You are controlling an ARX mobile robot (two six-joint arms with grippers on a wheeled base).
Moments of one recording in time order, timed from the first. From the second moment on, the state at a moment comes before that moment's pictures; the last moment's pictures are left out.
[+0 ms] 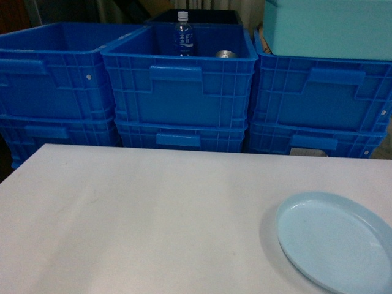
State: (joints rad) left arm 0.00 0.01 0.01 0.00 0.00 0.00; right arm 0.01 0.01 0.02 -0.02 0.00 0.01
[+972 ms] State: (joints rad) left arm 0.00 0.01 0.01 0.00 0.00 0.00; right arm -0.29 1.60 0.58 0.34 -0.54 0.25
